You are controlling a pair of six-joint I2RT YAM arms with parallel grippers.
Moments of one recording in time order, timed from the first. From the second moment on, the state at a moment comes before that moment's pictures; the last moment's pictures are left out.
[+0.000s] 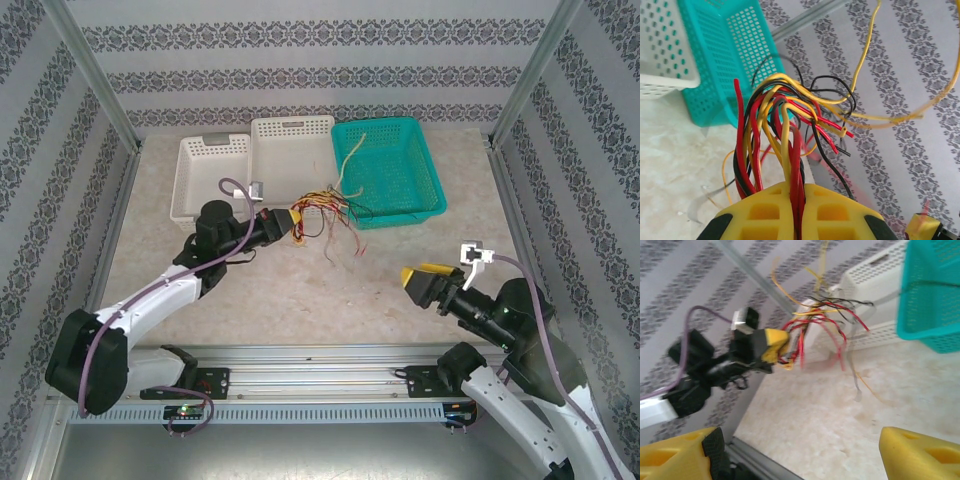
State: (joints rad) left arm -0.41 1.22 0.69 0.33 0.54 -0.96; right arm 0.55 0.27 0.79 -0.74 -0.19 0.72
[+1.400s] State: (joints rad) left arm -0.75 1.21 0.60 0.74 0.50 -1.11; right arm 0.83 0.71 0.35 0.33 -0.03 0.86
